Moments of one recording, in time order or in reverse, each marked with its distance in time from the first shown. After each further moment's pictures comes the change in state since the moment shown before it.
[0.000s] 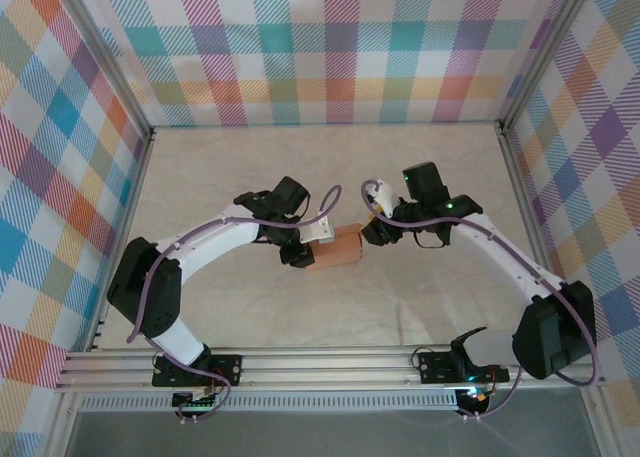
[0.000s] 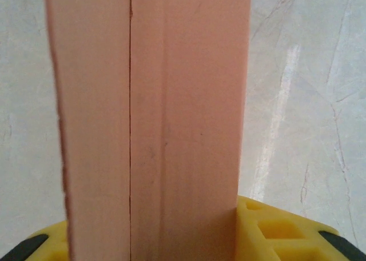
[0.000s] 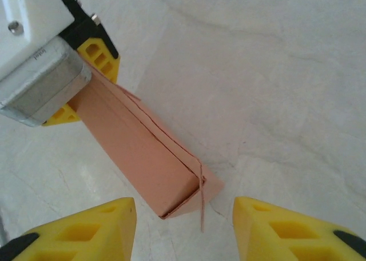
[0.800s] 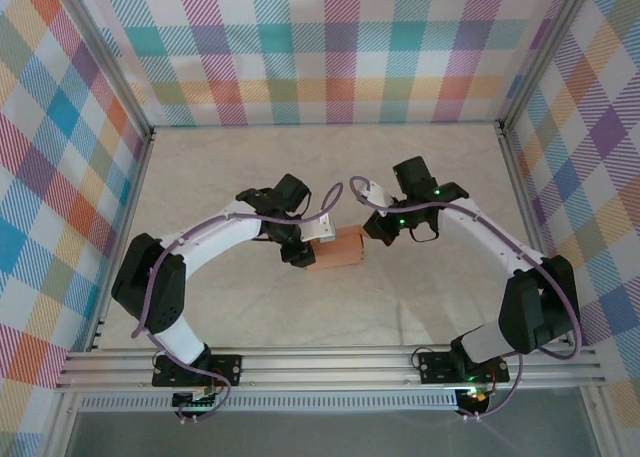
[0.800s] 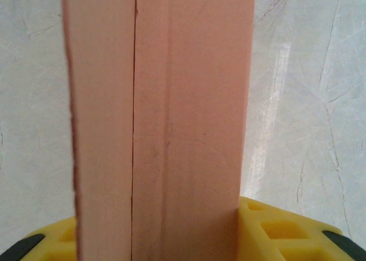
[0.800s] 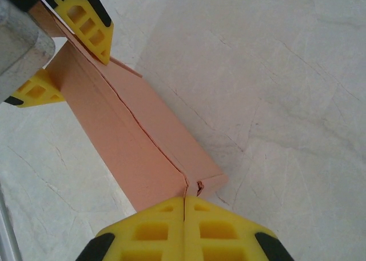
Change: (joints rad) left arm 0.006 0.033 0.034 -0.027 0.027 0.013; right arm 0.010 0.124 0.079 -0.092 0.008 -0.046
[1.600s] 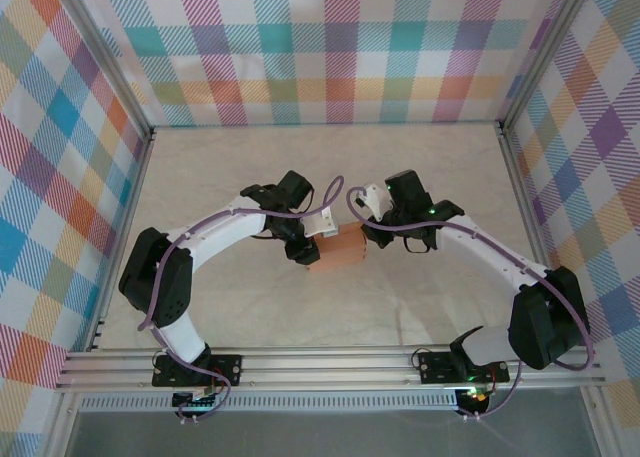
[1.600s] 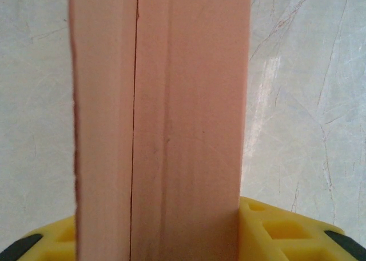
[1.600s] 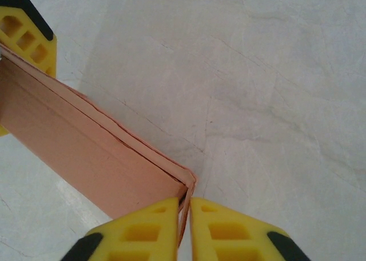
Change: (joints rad) left arm 0.003 0.046 0.043 -0.006 0.029 -0.063; right arm 0.085 -0.081 -0.133 0.194 0.259 0.196
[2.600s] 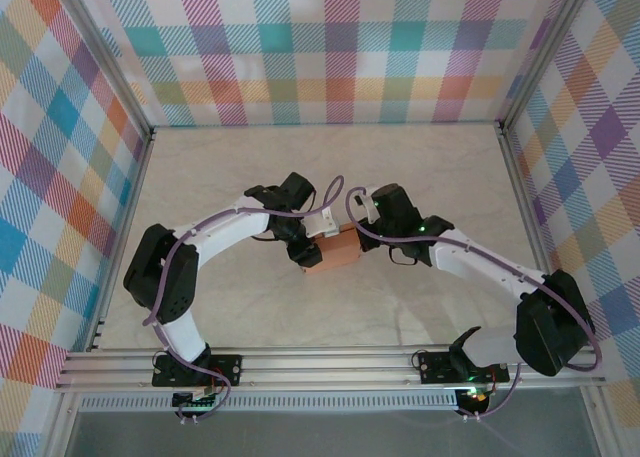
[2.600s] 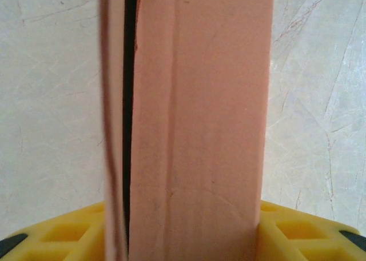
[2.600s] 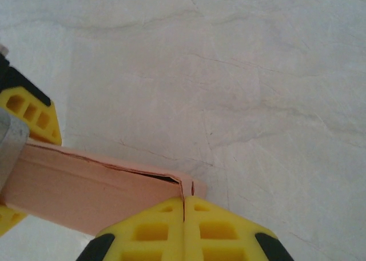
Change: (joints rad) left arm 0.000 0.034 0.000 0.012 -0.003 -0.064; right arm 0.126 -0.042 -0.101 0.173 0.227 0.430
